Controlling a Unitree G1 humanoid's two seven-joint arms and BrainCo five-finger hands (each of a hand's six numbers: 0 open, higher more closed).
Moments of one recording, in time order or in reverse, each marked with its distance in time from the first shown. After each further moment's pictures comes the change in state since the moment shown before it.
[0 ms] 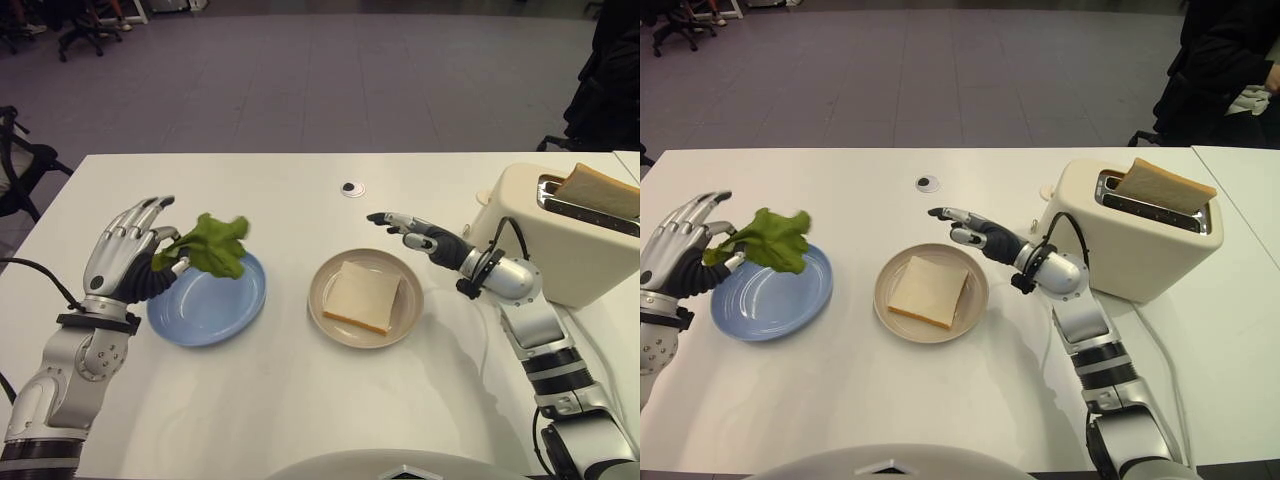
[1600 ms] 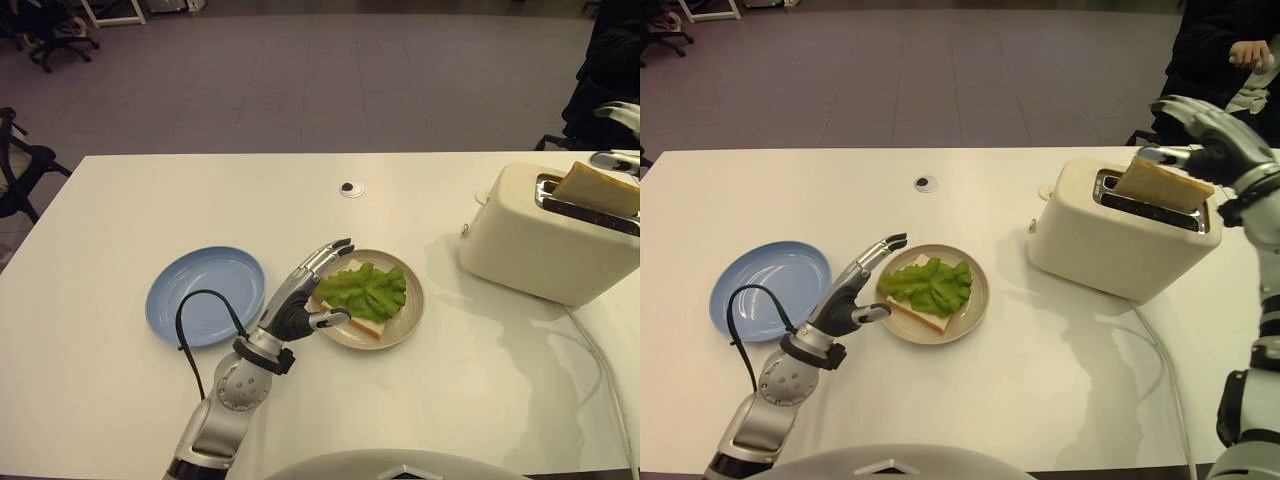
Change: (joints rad) left arm 0.040 -0.505 -0.447 -0.228 -0.141 -0.016 -0.214; right arm -0.322 -0.609 -0.240 0.788 -0.457 -0.458 -0.414
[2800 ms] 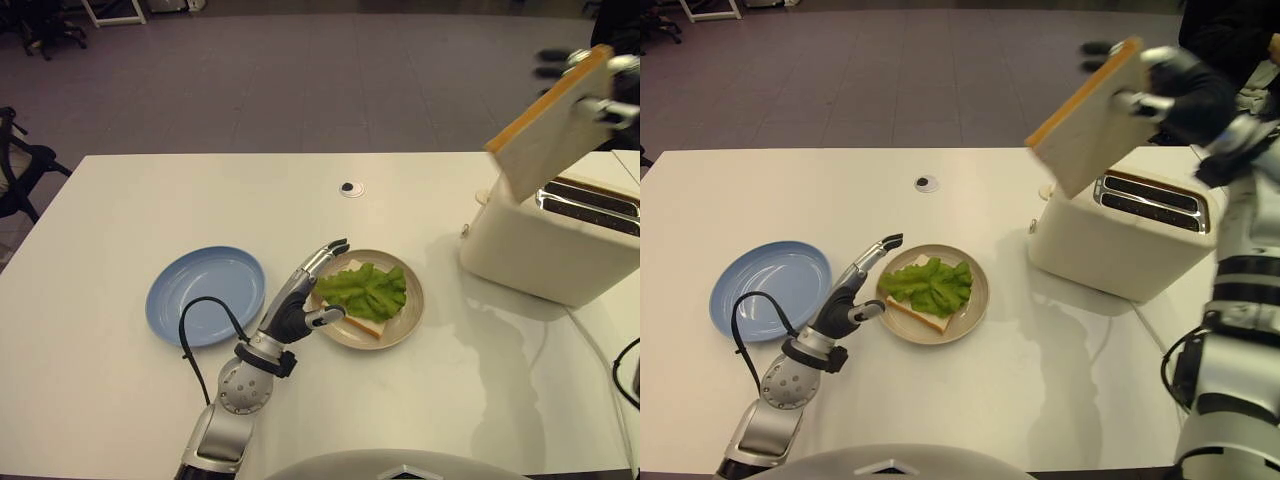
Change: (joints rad) left arm -0.009 -0.036 0.027 0.034 -0.023 -0.018 -0.022; right arm -0.039 0.283 -0.061 -0.531 0.994 0.643 0.818
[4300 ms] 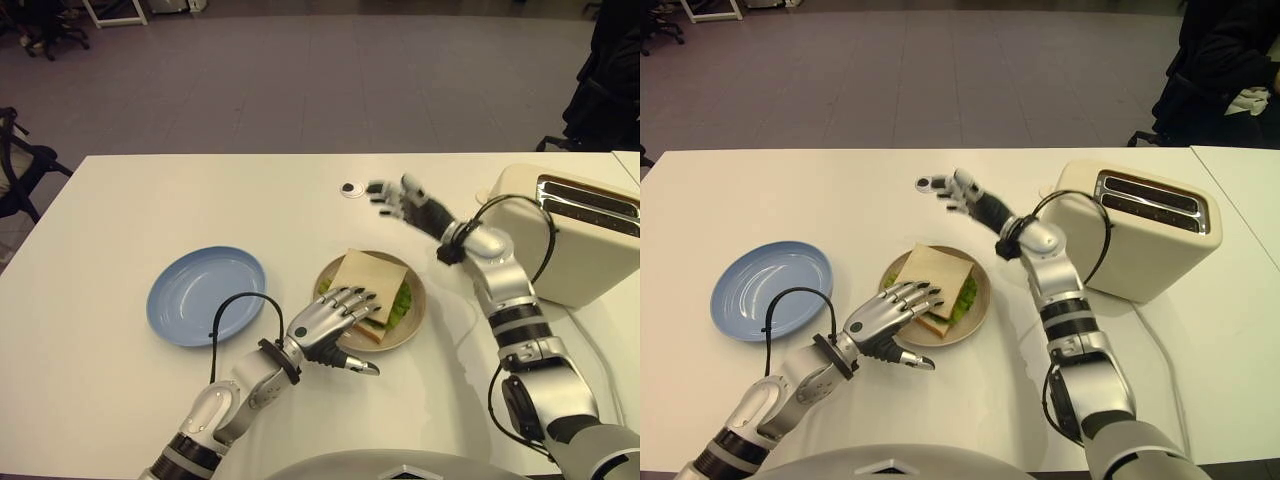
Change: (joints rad) left arm -0.121 0.212 -0.219 0.159 0.619 0.008 0.027; right arm 0.056 0.508 0.171 0.118 -0.421 -0.045 -0.407
